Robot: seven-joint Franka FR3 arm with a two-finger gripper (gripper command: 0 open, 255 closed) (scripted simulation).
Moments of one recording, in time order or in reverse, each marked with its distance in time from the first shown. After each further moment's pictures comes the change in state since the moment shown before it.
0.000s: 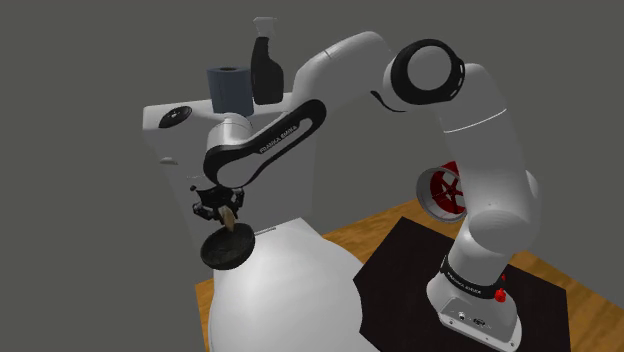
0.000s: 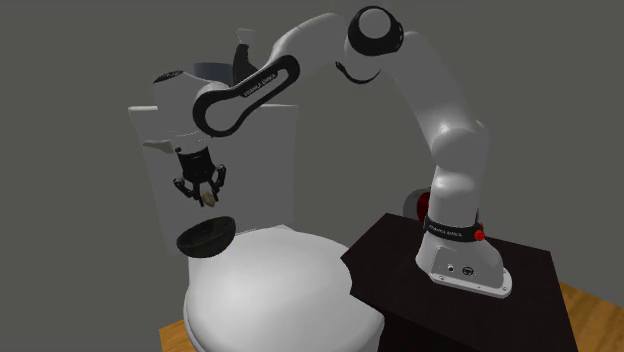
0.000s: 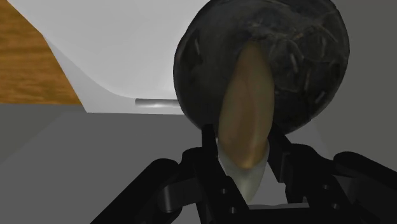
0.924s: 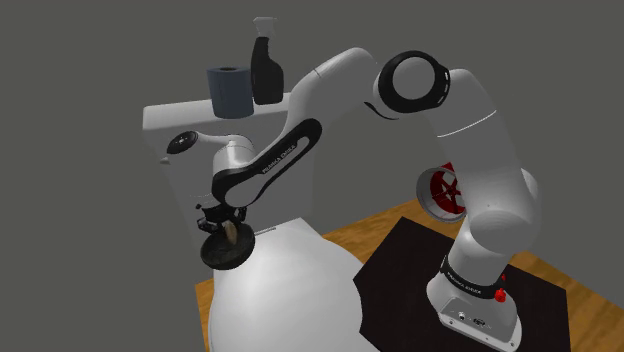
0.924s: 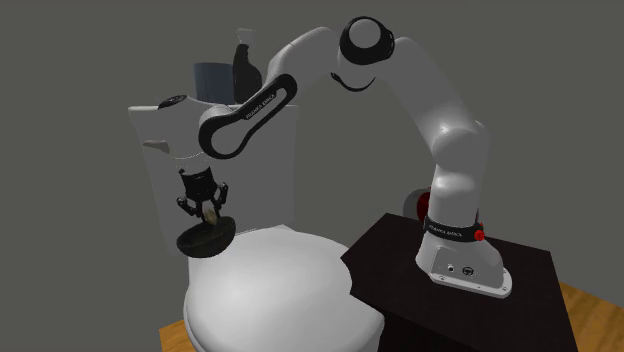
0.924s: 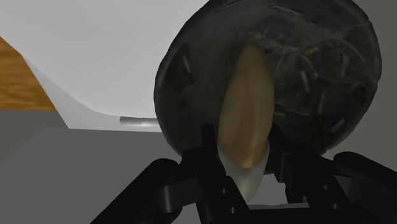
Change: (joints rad) arm 0.019 0.073 -0.039 -0.023 -0.057 0.080 0.047
